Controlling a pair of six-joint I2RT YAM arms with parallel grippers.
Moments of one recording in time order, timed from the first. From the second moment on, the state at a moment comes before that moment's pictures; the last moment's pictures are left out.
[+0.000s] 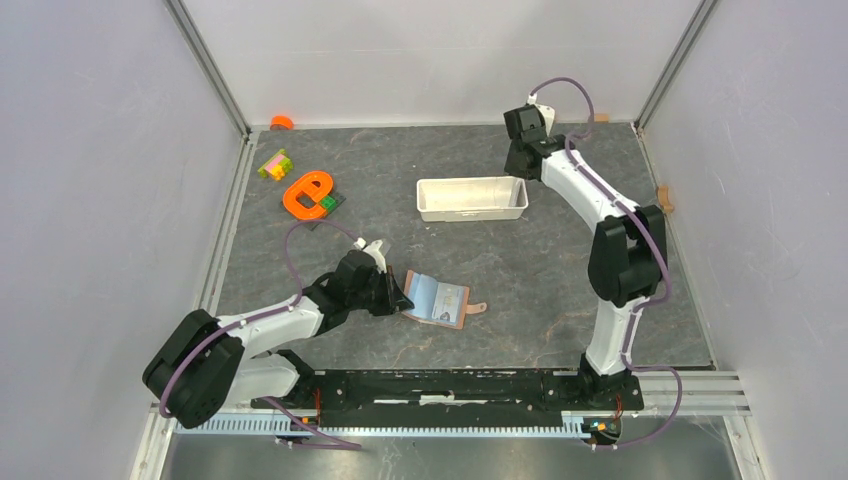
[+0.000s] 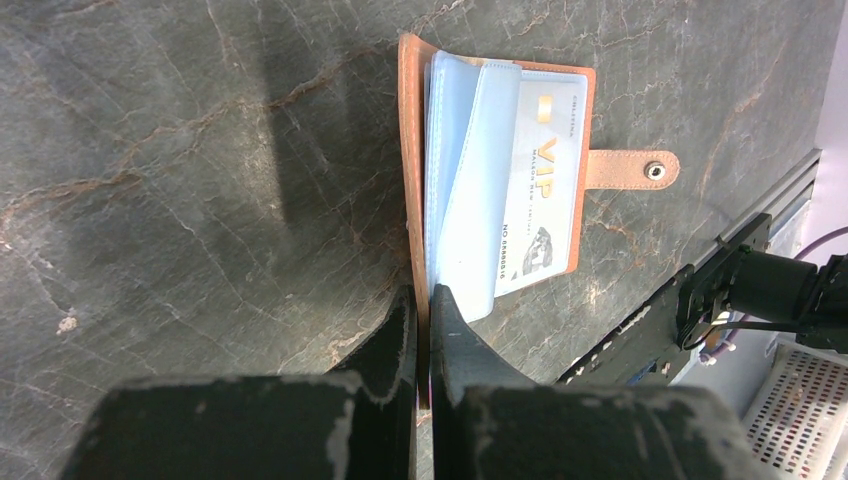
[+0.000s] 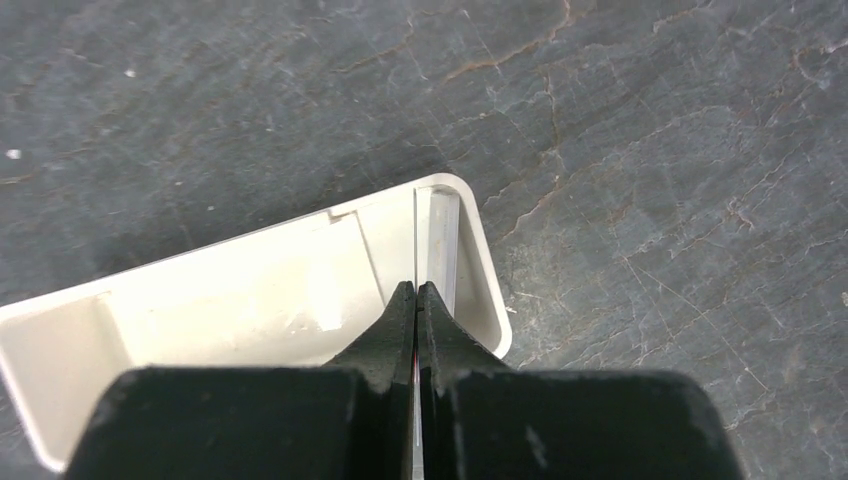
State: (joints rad) left arm -0.66 1.20 0.38 0.09 0.24 -0.74; right arm 0.33 1.95 1.65 -0.59 0.38 0.49
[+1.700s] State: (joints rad) left arm -0.61 1.22 0.36 0.10 0.29 -0.82; right arm 0.79 1.44 0.54 0.24 -0.23 0.84
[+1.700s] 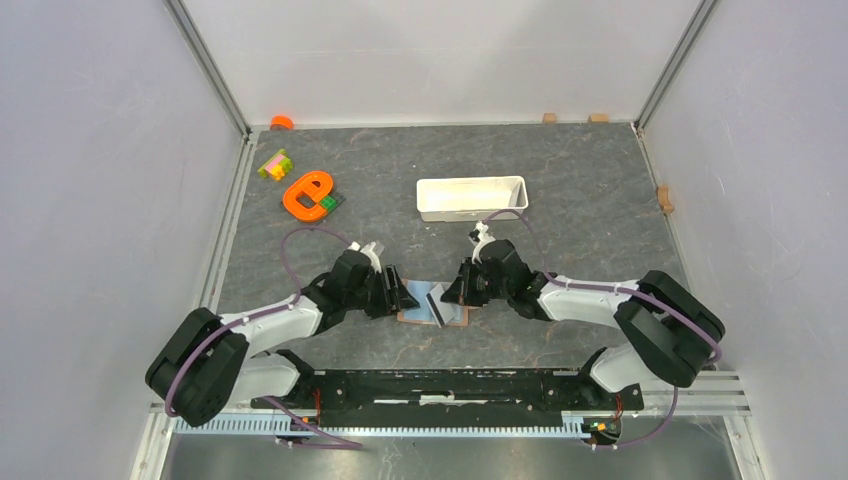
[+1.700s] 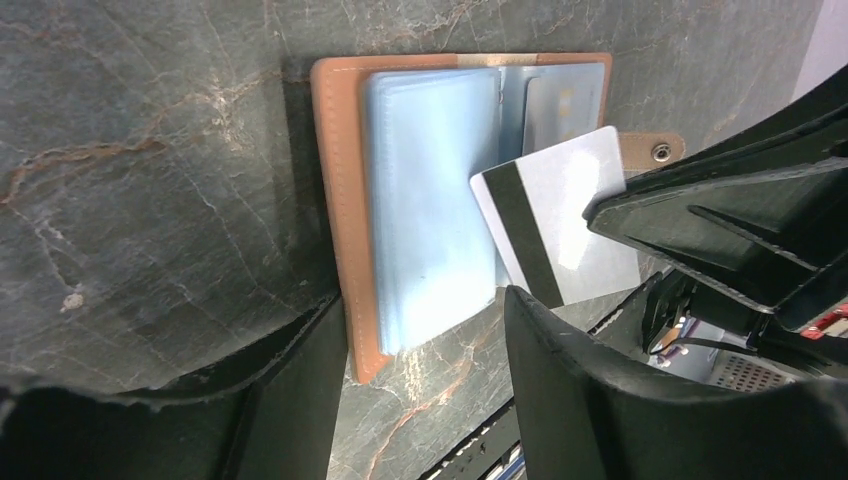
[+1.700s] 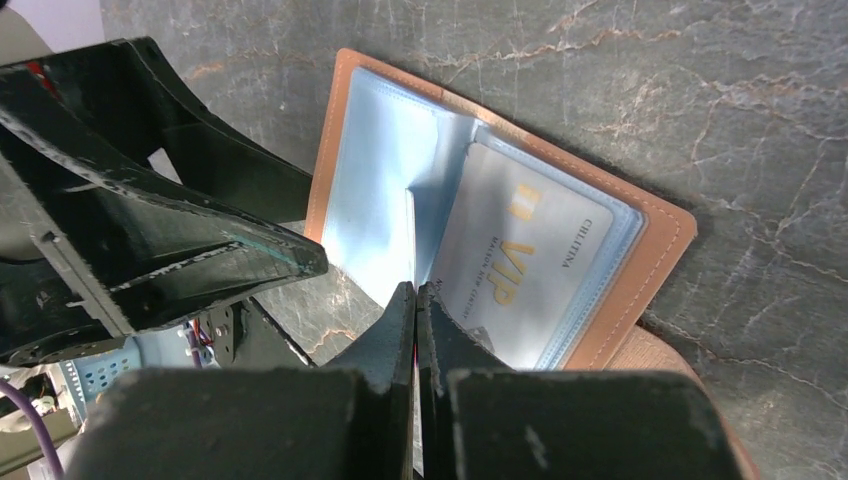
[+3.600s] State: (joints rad) left arm -0.59 1.42 0.46 0.14 0.30 -0.75; right arm 0.79 1.36 0.40 0.26 -0.07 1.02
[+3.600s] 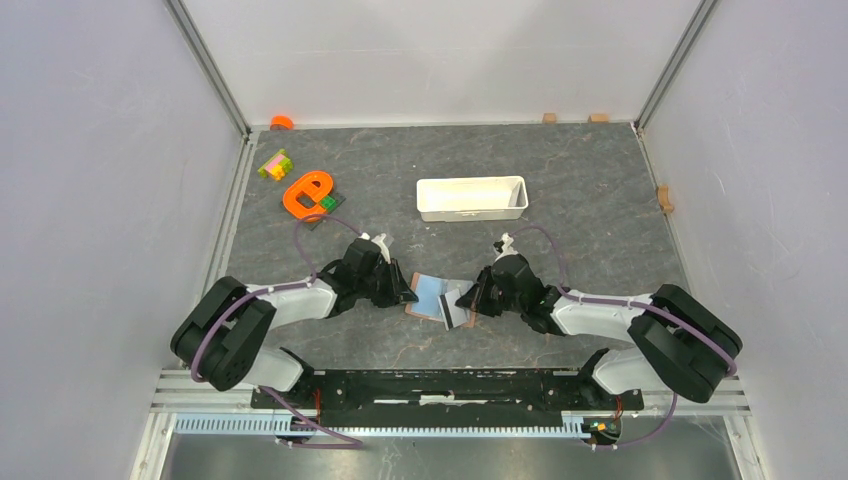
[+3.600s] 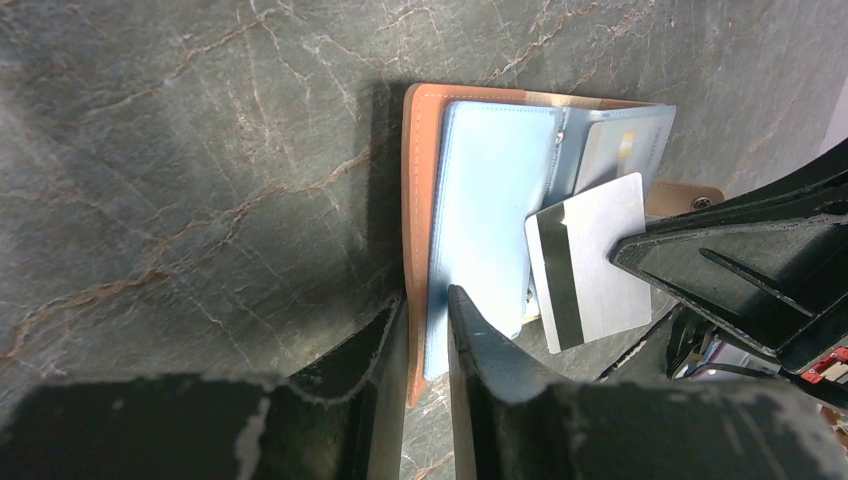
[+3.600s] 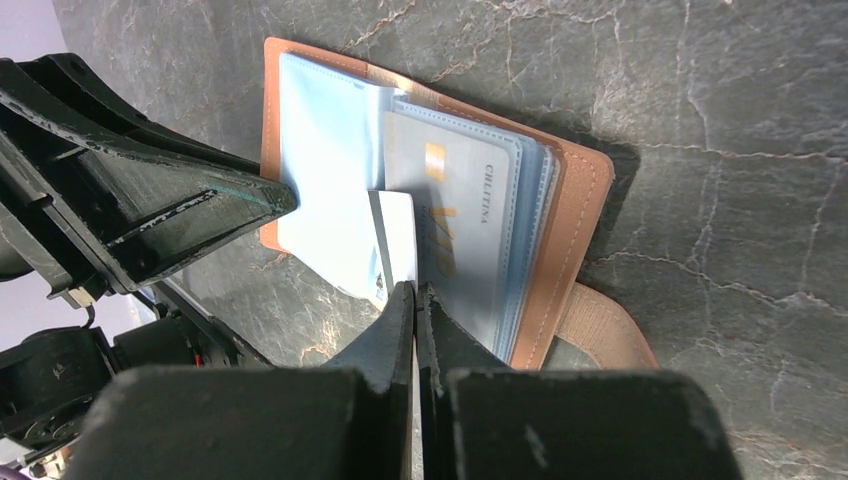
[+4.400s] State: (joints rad) left arm -0.58 1.43 0.46 0.15 0.32 -0.73; right arm 0.79 1.44 0.43 0.29 0.01 1.07
